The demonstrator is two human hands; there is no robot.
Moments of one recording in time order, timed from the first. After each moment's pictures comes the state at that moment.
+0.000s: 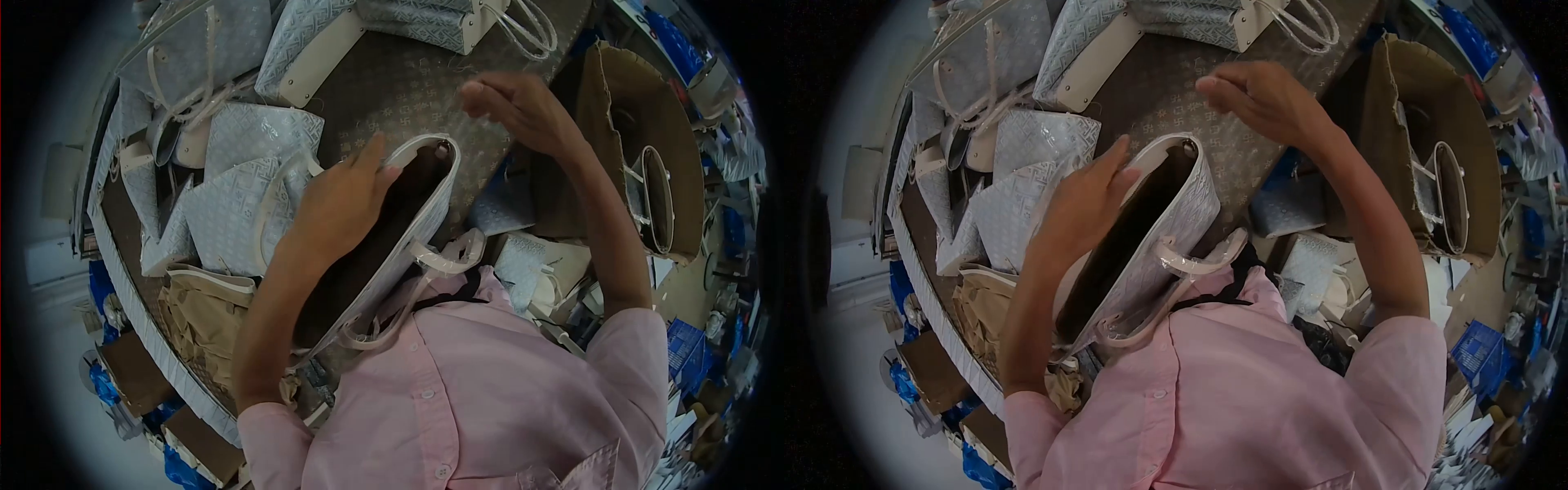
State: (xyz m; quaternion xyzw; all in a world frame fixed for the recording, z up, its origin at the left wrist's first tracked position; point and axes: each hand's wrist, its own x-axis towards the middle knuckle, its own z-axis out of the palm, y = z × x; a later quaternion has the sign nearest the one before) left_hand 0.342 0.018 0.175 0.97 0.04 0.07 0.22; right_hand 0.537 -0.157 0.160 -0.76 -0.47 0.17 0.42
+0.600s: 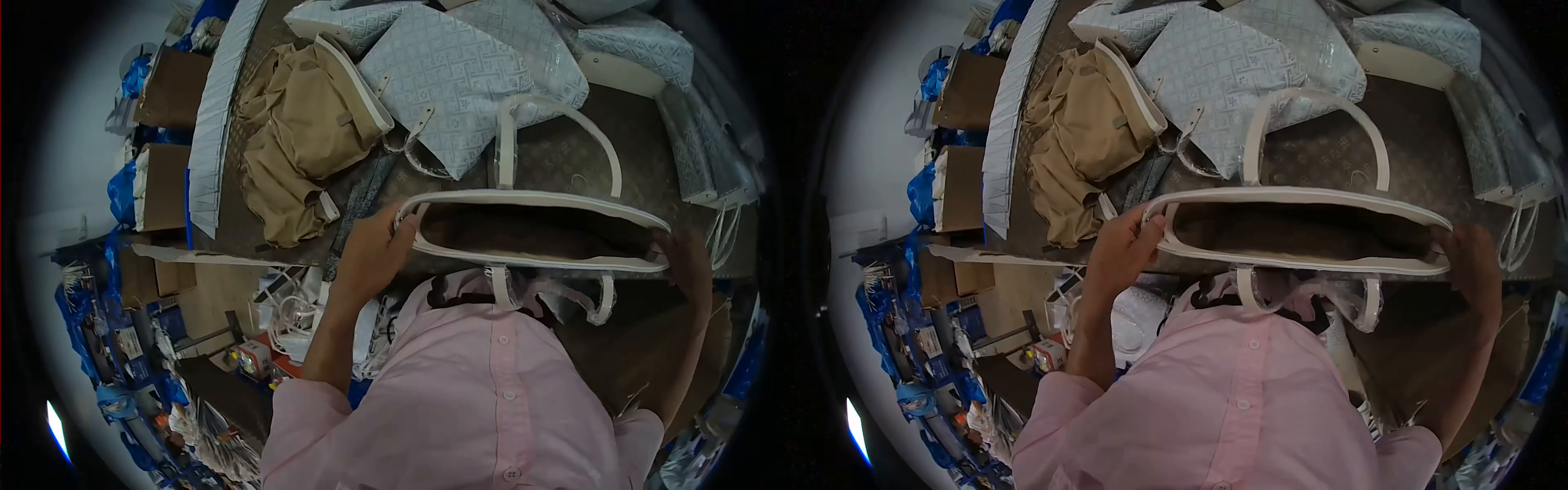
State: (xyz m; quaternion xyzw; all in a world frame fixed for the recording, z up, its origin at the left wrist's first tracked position) left_hand 0.094 -0.025 0.162 0.64 0.61 0.14 0.45; right_hand 0.509 -0.084 0.174 -0.83 -0.46 0.32 0.04
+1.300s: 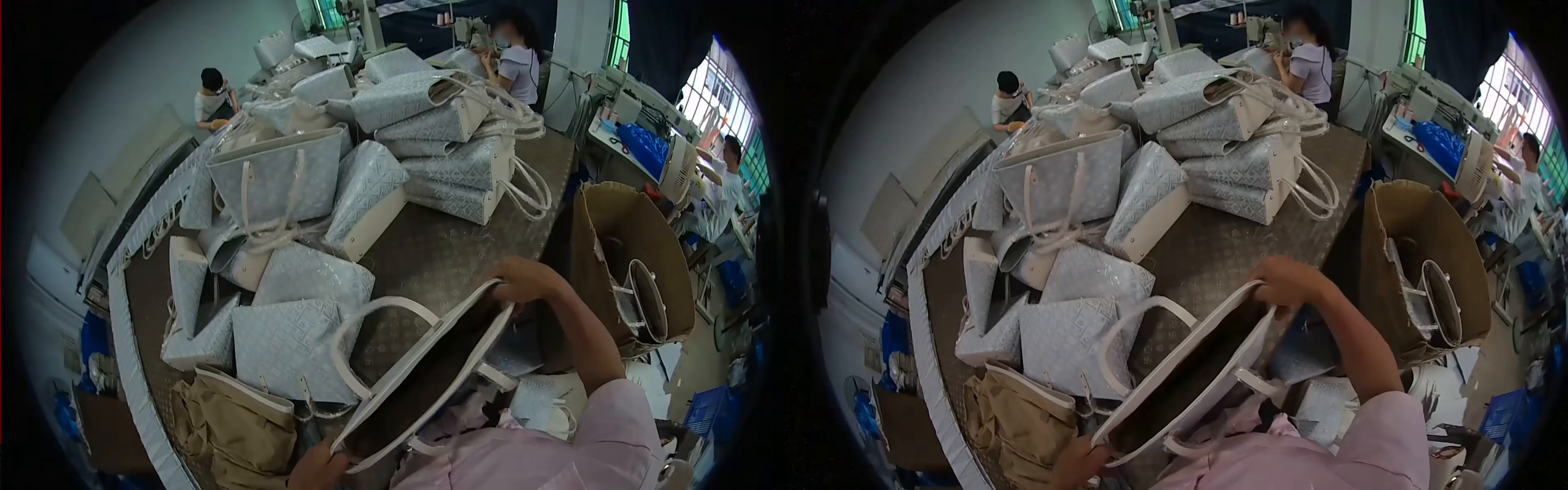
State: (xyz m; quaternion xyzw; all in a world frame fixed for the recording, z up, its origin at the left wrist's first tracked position) left_hand 0.095 0.085 0.148 0.71 0.43 -0.19 0.53; right_hand 0.507 -0.129 0.209 -0.78 -0.45 0.36 0.25
